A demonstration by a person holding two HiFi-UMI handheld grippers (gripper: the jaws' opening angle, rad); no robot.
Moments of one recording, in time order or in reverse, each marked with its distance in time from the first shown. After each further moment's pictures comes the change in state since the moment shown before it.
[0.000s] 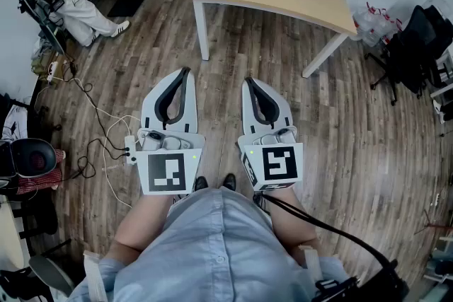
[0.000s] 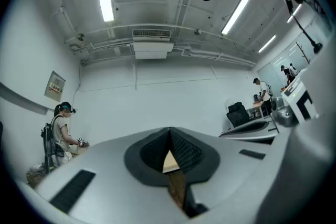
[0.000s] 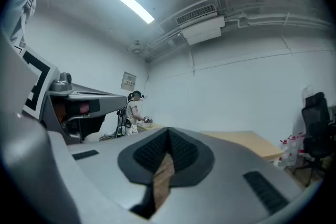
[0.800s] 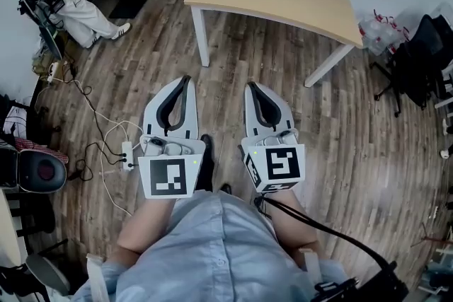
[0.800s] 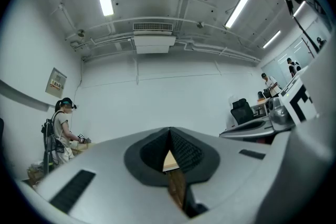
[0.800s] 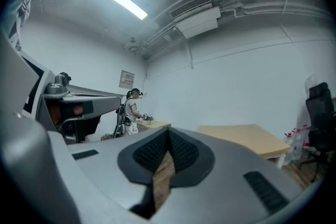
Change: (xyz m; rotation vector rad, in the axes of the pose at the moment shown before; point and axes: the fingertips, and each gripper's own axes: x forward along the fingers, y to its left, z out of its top) left arm 0.041 -0.009 -0.027 -0.013 0.032 0.034; right arm 0.032 -0.045 -0.027 0.052 0.041 0.014
